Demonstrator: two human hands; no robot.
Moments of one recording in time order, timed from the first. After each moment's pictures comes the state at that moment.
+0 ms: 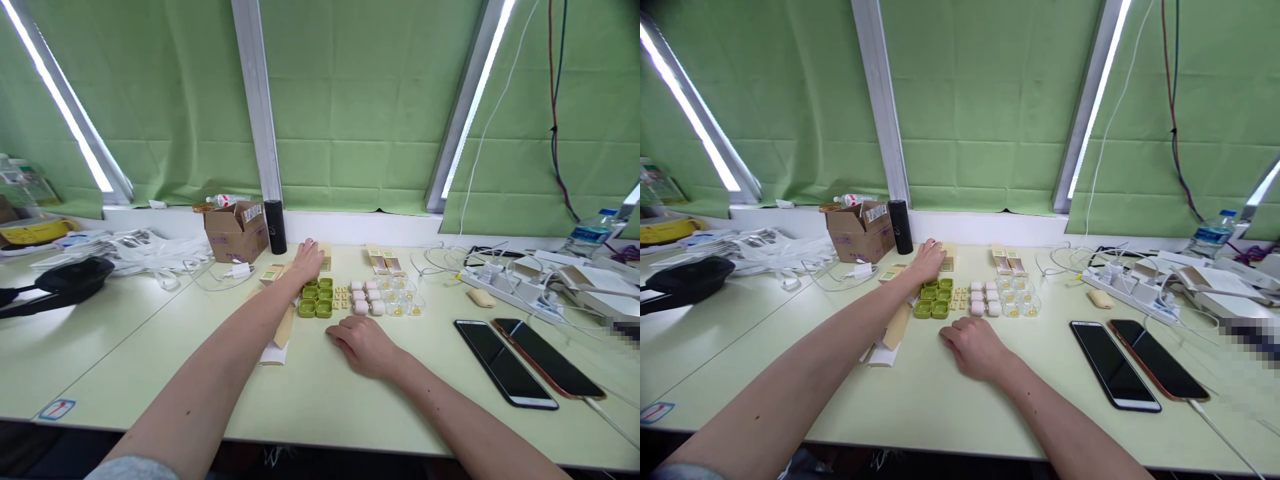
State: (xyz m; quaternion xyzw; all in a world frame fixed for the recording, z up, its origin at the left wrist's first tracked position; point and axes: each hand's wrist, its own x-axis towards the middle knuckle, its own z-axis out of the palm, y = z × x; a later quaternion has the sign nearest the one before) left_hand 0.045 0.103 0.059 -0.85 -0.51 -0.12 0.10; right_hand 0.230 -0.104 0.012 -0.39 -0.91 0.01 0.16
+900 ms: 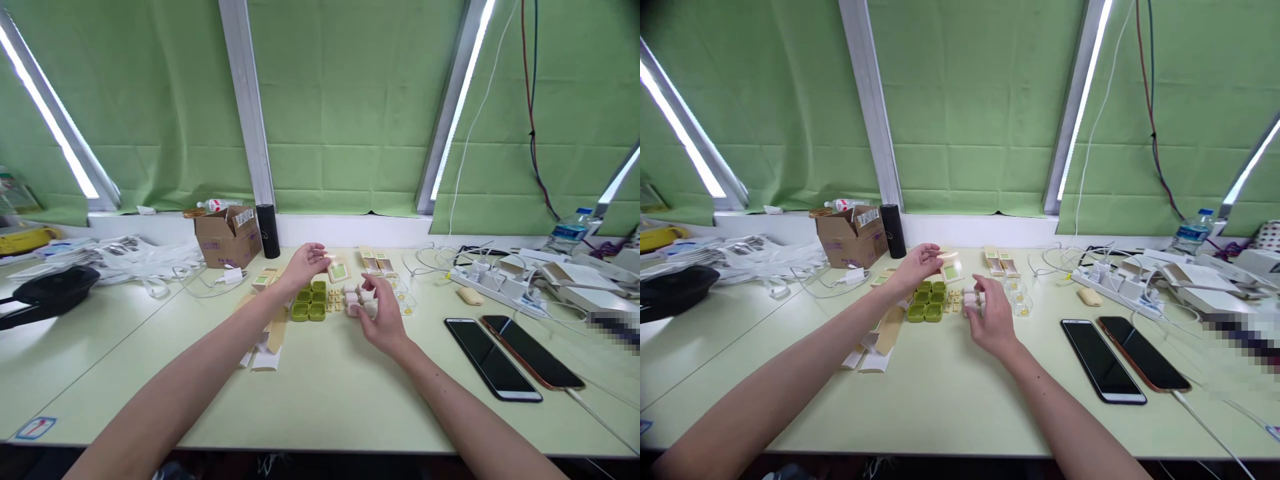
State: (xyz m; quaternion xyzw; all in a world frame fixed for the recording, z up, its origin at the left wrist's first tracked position) left_hand 0.055 0.027 0.092 -0.69 -0.36 -0.47 -0.42; right_hand 0.265 -0.080 0.015 -0.43 -0.72 -0.02 0.54
